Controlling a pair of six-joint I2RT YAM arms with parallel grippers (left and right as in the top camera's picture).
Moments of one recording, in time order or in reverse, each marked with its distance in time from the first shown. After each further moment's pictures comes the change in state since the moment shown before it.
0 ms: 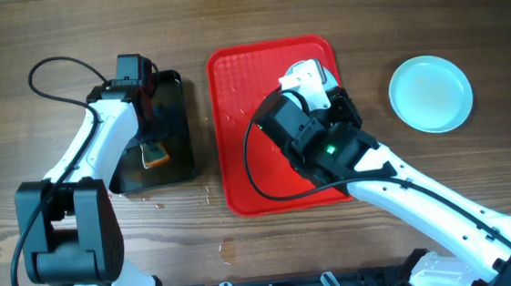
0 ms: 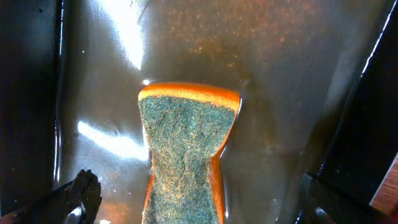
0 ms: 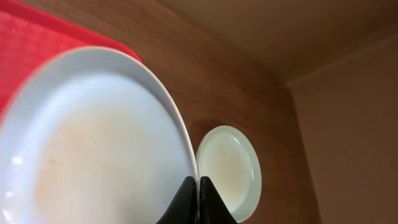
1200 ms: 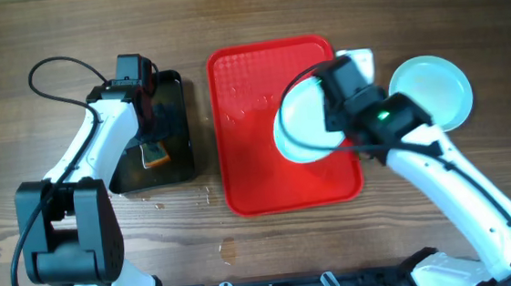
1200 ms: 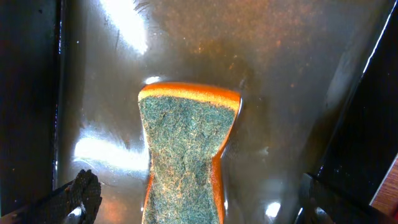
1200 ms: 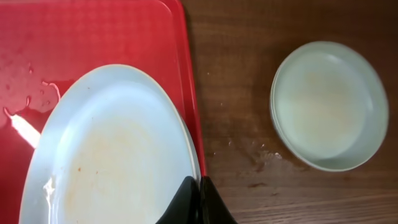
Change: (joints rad) left arm 0.000 0.000 0.000 0.000 0.000 0.000; right arm -0.350 -0.055 0.000 -0.063 -0.613 0.215
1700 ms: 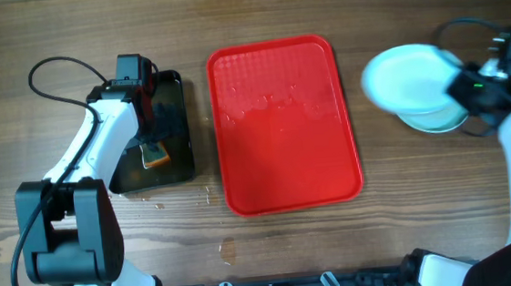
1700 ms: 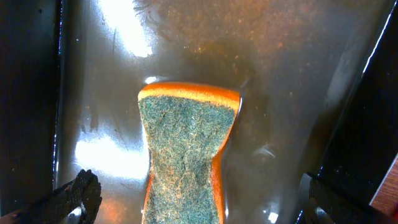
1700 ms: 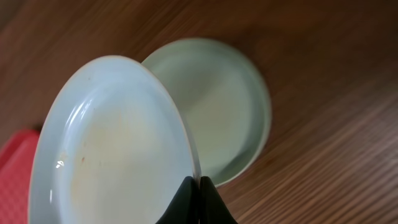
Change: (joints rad) left arm 0.000 0.000 0.000 0.000 0.000 0.000; right arm -0.848 0.001 0.000 0.072 -0.405 0.011
